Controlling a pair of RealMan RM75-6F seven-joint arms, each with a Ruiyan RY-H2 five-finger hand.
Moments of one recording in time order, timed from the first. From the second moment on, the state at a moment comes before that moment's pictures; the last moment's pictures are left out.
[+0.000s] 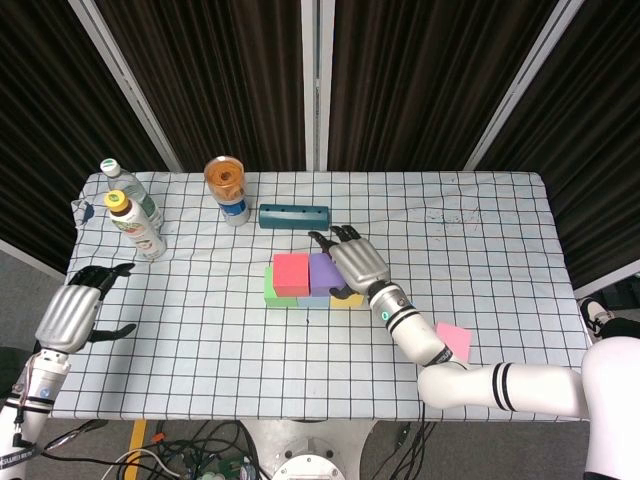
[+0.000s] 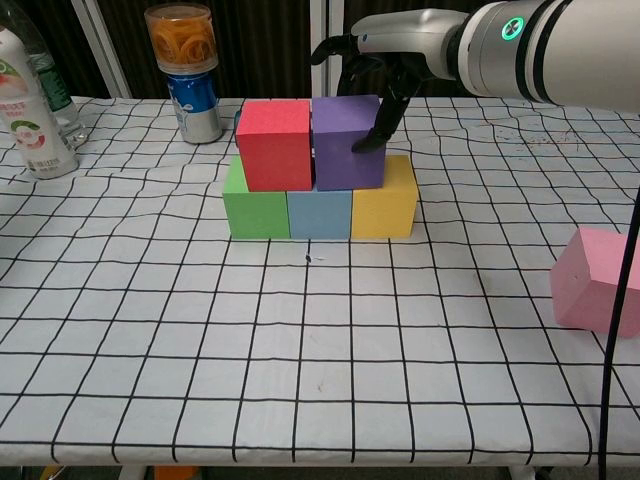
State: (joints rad) left arm -0.30 -1.09 -0.07 -1.69 1.46 1.31 -0.07; right arm 1.13 -1.43 0.21 -1.69 -0.60 0.90 -0.45
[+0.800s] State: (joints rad) left arm -0.29 -1.10 -0.07 -1.68 1.47 1.31 -0.07; right arm 1.12 -1.40 0.19 -1.73 -0.58 0.91 -0.47
